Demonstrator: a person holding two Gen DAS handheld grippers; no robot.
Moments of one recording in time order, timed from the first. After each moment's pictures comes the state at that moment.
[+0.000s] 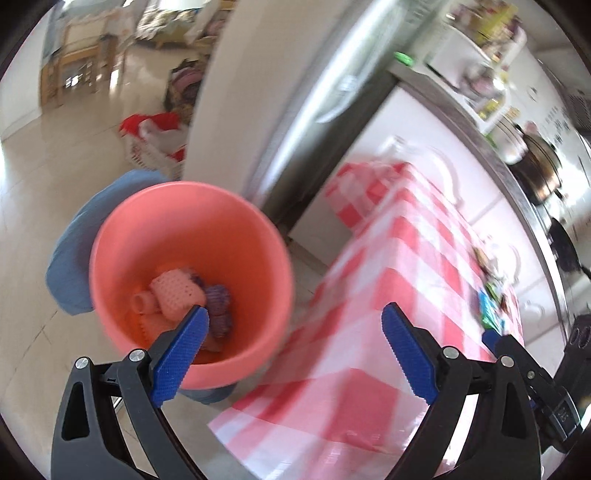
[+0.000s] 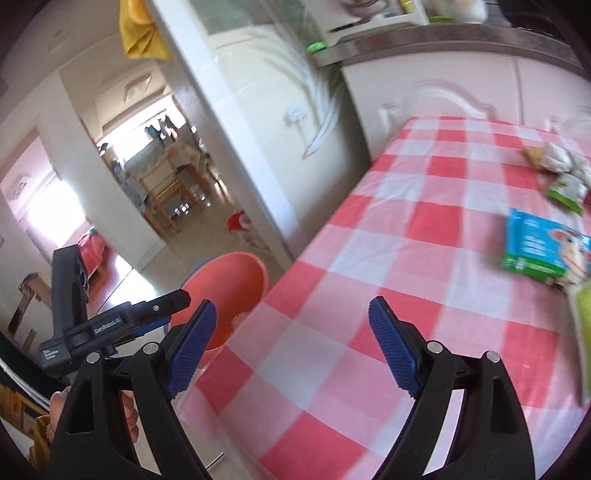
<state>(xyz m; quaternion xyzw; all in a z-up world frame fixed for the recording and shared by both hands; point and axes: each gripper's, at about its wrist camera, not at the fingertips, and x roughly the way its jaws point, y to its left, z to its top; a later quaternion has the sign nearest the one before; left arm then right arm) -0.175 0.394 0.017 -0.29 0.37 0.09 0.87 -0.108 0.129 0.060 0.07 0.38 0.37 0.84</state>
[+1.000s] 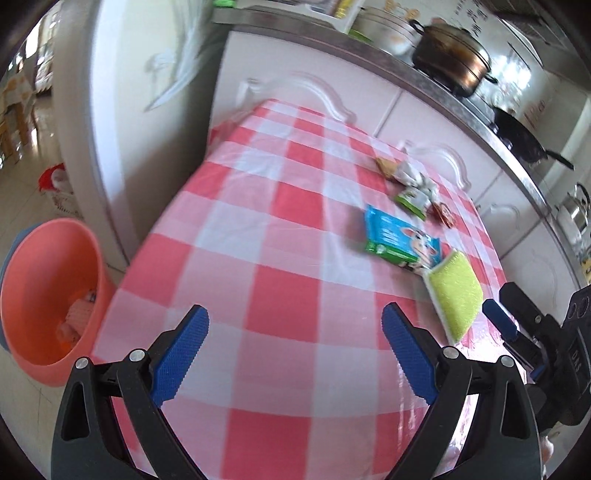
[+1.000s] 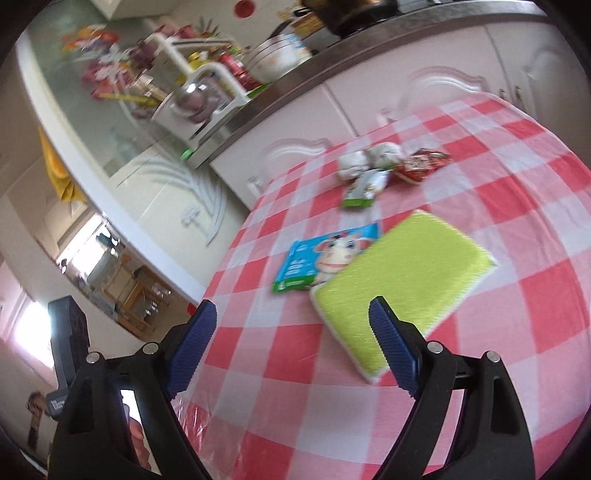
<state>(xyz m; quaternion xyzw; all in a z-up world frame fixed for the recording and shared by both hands) -0.106 0.206 0.049 -0.16 0.43 -0.03 0.89 -0.100 -0.084 0.053 0.25 0.34 0.22 0.88</state>
